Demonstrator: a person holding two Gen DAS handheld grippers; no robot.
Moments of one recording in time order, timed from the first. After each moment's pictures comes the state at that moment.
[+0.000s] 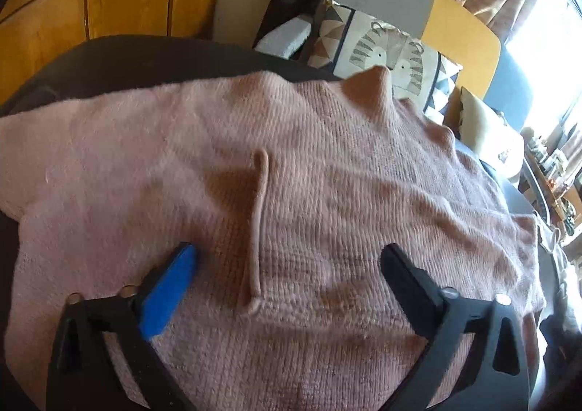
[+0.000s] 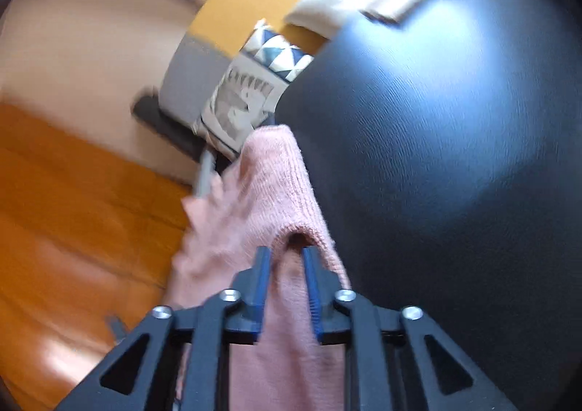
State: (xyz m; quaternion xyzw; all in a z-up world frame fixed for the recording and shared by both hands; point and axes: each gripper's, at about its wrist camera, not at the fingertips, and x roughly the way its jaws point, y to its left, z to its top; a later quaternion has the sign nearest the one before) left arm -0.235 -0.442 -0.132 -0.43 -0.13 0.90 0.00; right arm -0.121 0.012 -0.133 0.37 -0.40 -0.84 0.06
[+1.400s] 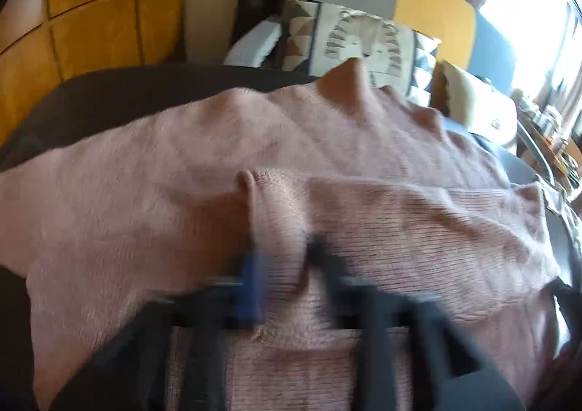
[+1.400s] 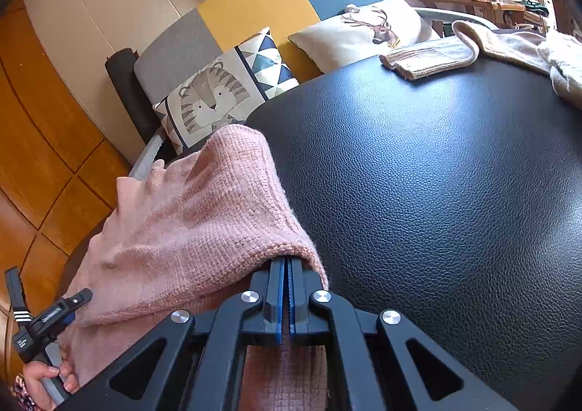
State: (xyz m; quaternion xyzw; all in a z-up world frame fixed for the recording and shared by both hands) left arm -0.247 -0.418 -0.129 -0.43 -0.06 0.90 0.06; right arm -0.144 -0.023 -0.138 0.35 -0.26 -0.90 -0.05
